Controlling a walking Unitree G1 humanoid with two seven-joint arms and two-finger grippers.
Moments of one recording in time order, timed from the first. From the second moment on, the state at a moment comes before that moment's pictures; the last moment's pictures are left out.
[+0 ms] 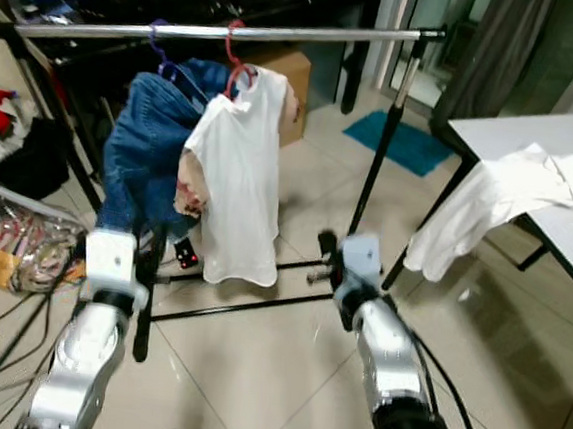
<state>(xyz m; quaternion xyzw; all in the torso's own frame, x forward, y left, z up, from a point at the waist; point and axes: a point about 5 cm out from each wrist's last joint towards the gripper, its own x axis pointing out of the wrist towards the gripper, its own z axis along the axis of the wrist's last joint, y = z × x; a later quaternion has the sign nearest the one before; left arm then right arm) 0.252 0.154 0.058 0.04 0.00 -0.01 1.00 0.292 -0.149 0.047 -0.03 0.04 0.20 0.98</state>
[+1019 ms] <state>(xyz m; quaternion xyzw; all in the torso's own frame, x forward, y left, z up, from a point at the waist) 0.245 0.148 0.032 0.05 0.01 -0.05 1.00 0.287 -0.148 0.033 -0.06 0.03 0.18 0.98</state>
